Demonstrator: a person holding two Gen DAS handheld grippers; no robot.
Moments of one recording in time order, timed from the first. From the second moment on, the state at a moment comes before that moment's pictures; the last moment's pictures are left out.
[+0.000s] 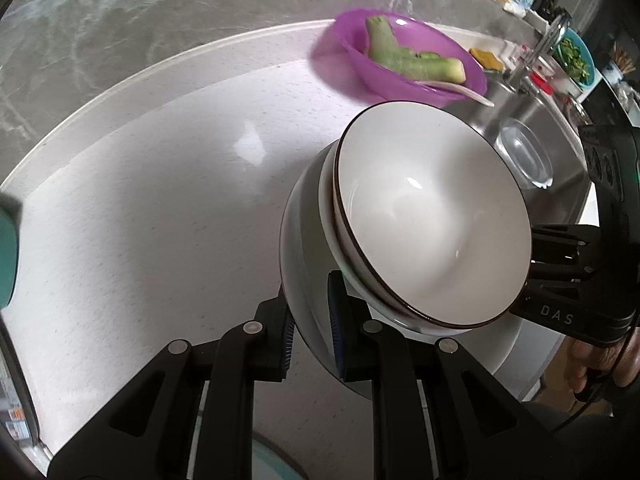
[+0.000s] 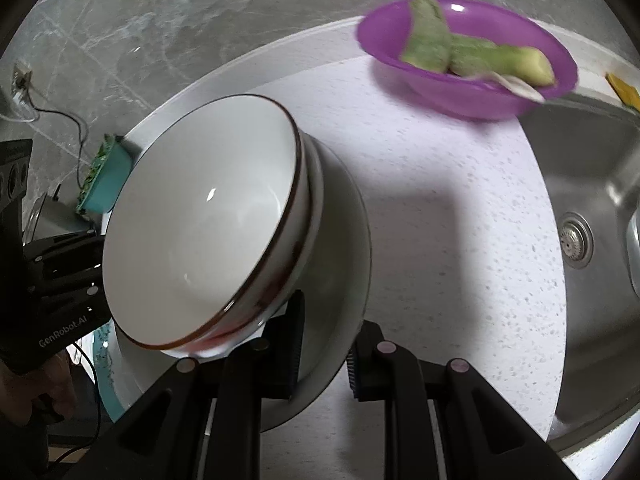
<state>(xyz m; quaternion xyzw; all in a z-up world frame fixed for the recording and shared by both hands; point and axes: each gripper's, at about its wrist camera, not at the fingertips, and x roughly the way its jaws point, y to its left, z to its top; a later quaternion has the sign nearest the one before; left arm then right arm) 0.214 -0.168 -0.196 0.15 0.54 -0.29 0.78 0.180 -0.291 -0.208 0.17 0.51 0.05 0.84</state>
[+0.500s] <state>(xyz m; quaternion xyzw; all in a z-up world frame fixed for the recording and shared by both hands) 0.185 -0.058 -0.170 0.09 0.54 -0.22 0.81 0.195 -0.220 -0.174 0.11 0.50 0.12 0.85</state>
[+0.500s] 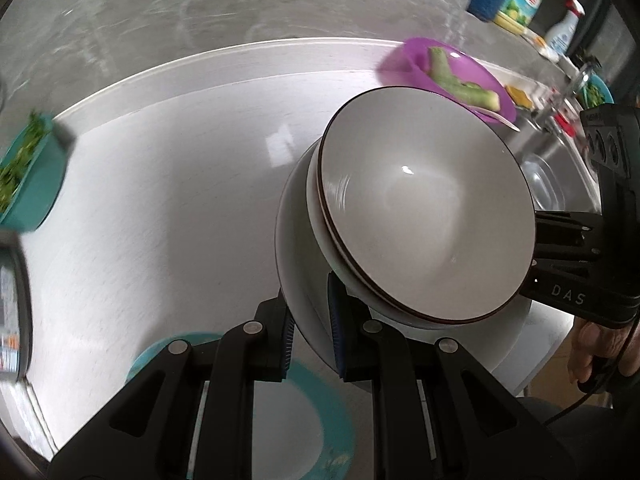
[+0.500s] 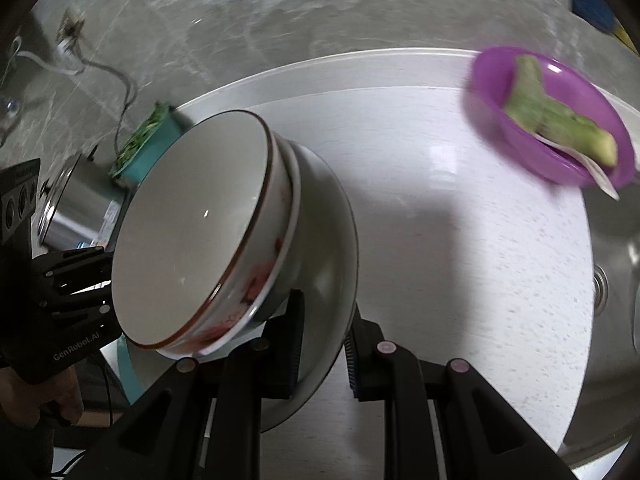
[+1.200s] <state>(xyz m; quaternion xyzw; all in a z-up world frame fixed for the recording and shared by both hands) 0.111 0.104 -0.169 0.02 0.56 -0.12 0.82 0.193 -0.093 -0.179 0.03 0.52 0.24 0.82</state>
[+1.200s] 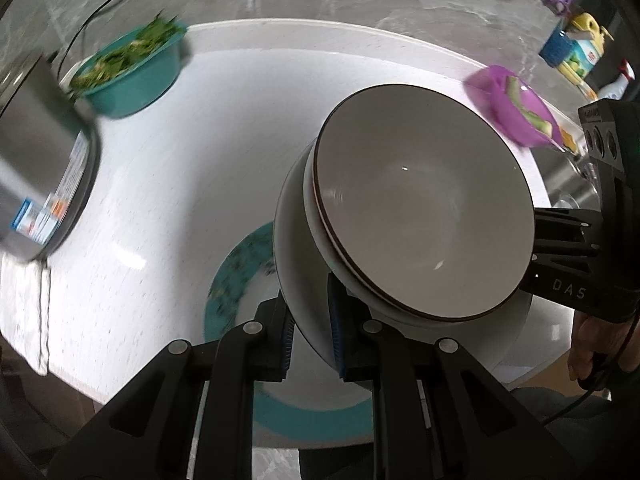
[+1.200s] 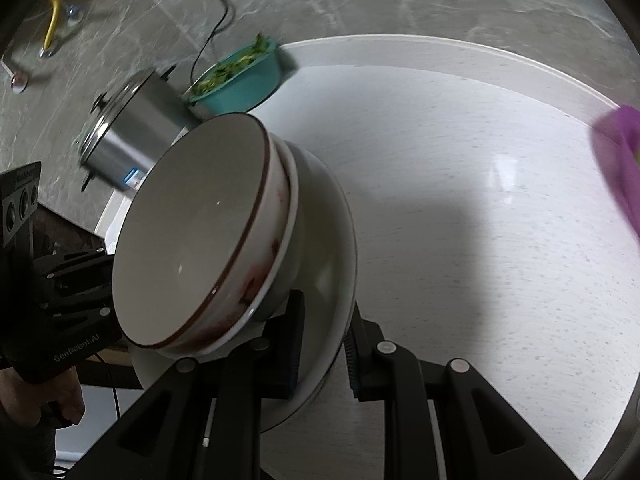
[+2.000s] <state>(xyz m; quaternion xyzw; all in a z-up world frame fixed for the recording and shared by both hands) 0.088 0.149 -0.218 0.00 0.59 -0.09 0.80 0.188 -0.046 -0.220 0.01 0.56 0.26 0.79</state>
